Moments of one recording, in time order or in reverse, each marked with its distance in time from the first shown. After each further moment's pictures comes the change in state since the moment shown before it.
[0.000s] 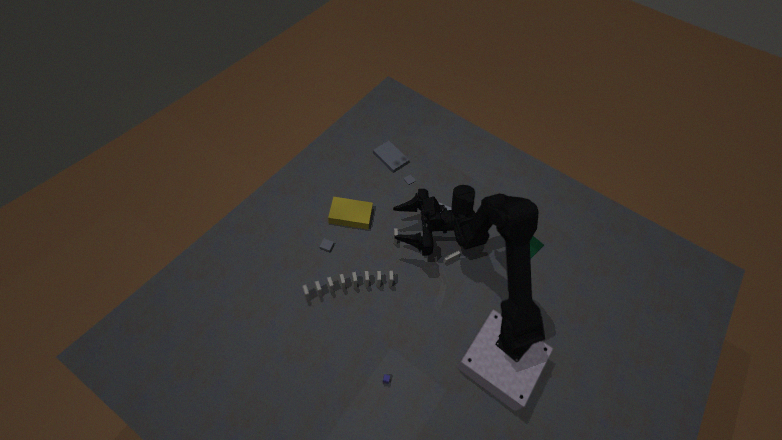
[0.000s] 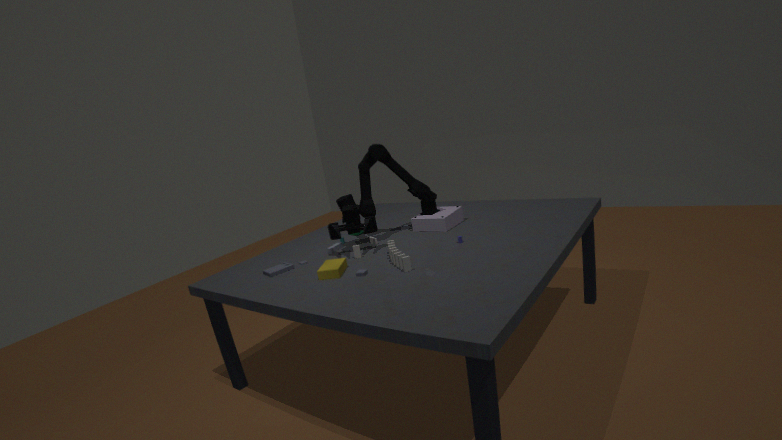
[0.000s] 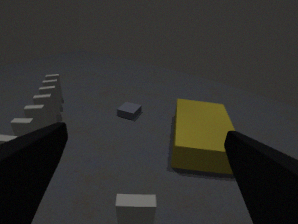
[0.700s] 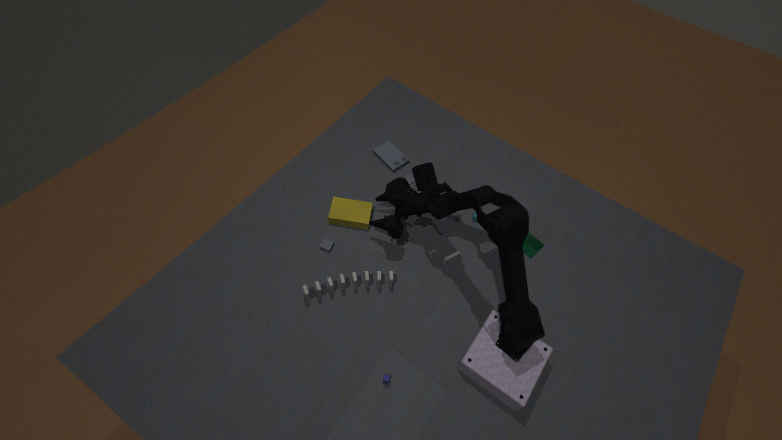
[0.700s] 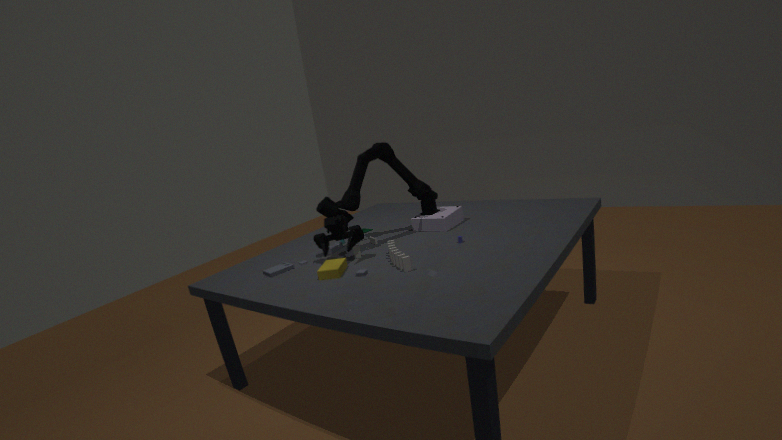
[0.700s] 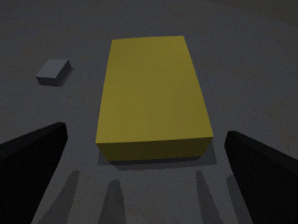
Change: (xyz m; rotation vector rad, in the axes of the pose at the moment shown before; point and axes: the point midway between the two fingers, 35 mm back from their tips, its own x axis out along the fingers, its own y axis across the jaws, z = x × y) arm 0.064 -0.061 -0.018 0.152 0.415 -0.190
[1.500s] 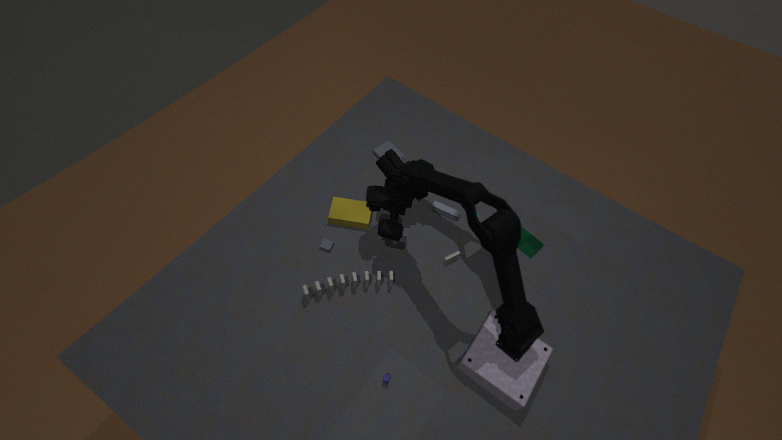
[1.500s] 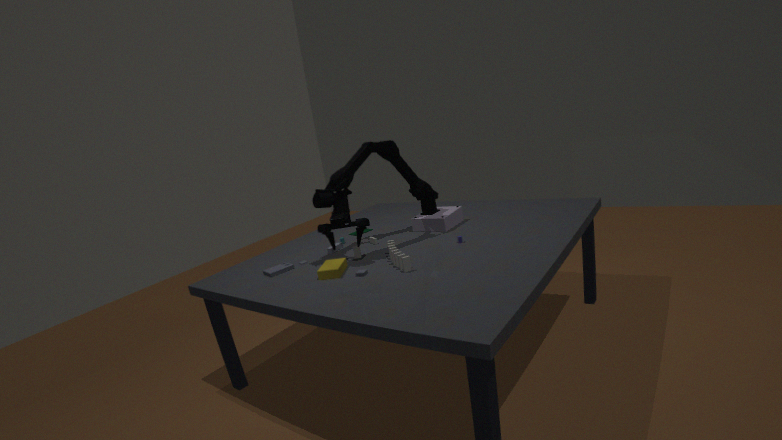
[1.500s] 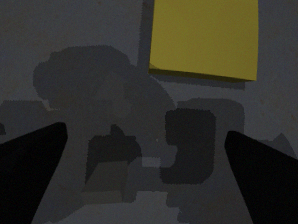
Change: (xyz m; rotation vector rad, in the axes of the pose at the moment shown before) arm -0.022 0.034 0.008 -0.125 0.725 -0.024
